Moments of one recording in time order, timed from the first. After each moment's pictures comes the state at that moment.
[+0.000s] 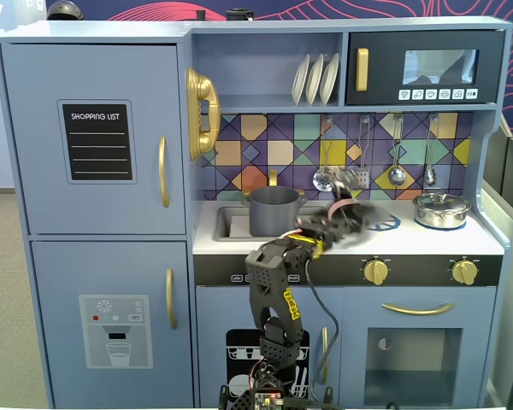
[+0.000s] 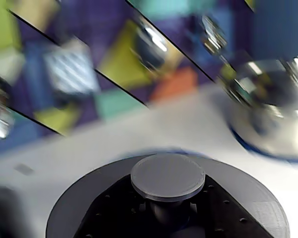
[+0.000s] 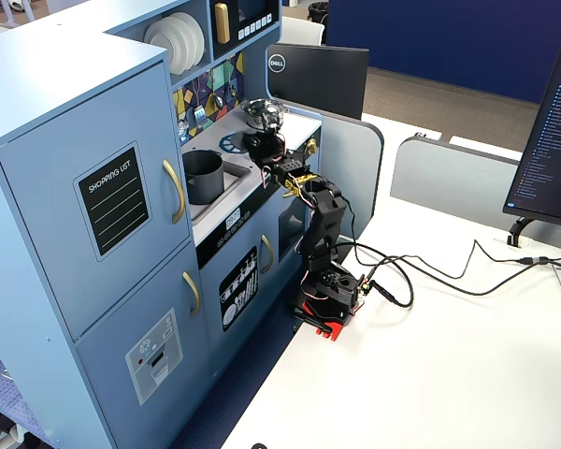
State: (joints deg) arm 29.8 109.9 110.4 -8.5 -89.7
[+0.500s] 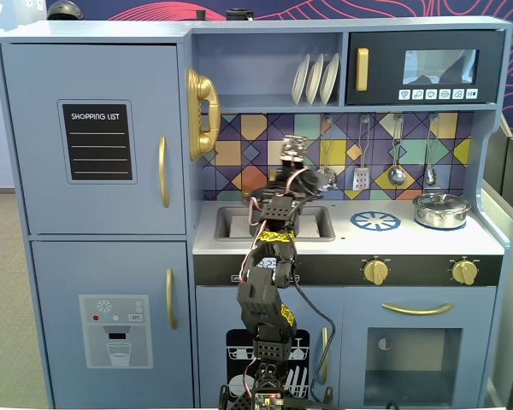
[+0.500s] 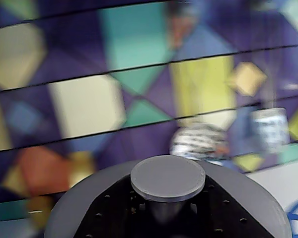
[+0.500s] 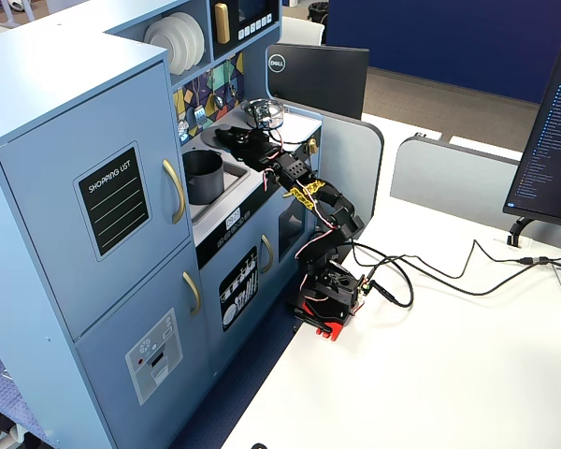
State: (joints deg) arm 10.0 129.9 105.9 12.0 -86.8
